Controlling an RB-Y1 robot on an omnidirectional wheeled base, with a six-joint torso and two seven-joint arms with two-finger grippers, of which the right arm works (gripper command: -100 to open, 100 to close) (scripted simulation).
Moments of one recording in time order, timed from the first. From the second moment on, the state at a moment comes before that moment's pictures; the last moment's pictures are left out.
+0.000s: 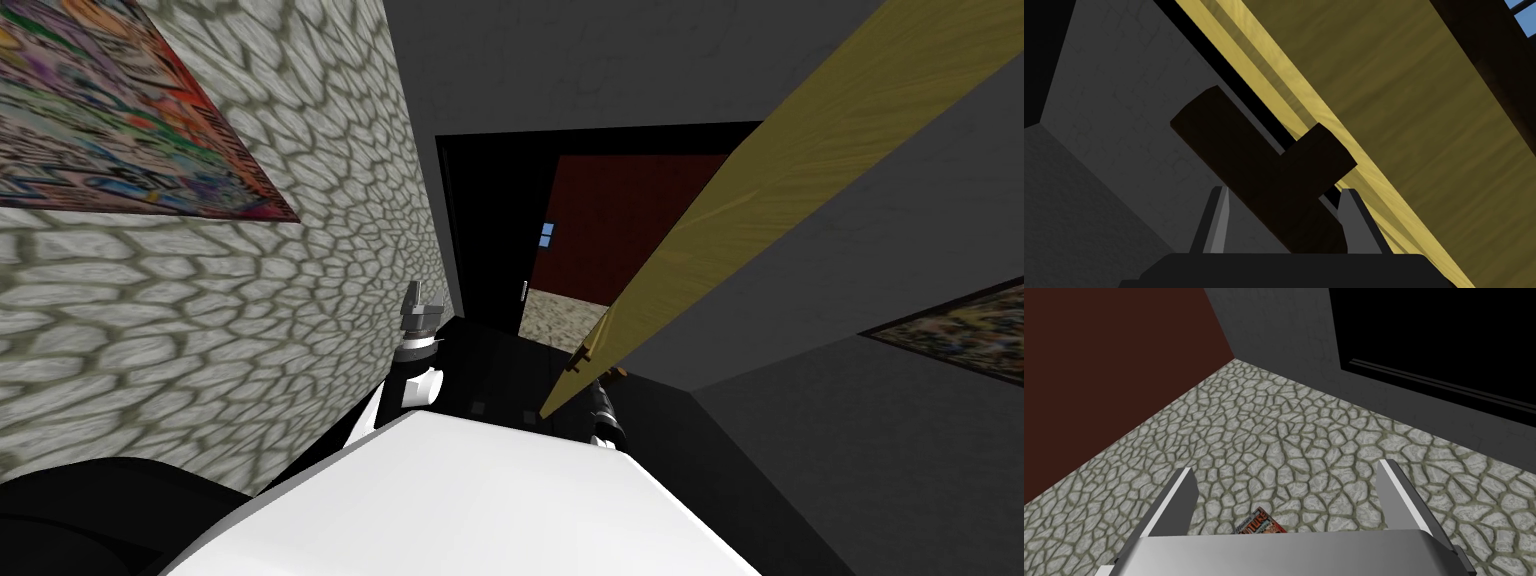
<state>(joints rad) 0.07 -0.22 -0.19 -0.59 -0.29 -0.66 0.68</state>
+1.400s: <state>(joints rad) 0.08 -0.22 -0.18 -0.61 -0.30 -0.65 0.65</state>
